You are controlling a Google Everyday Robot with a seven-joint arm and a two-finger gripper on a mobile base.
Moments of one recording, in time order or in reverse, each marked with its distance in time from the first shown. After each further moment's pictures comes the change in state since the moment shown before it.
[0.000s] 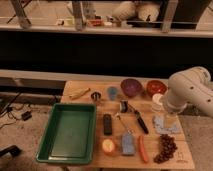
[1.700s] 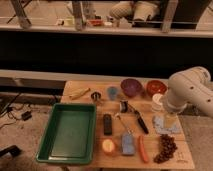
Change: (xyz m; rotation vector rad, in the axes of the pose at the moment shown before) arm 0.000 0.000 0.000 0.000 0.000 0.000
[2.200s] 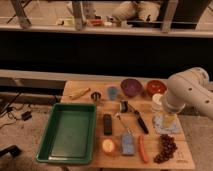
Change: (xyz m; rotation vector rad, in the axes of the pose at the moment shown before) arm -0.005 -0.008 0.004 0.035 0.006 0.060
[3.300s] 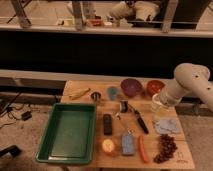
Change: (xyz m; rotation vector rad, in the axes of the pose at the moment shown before) arm -0.030 -0.023 0.028 -0.220 -0.309 0.195
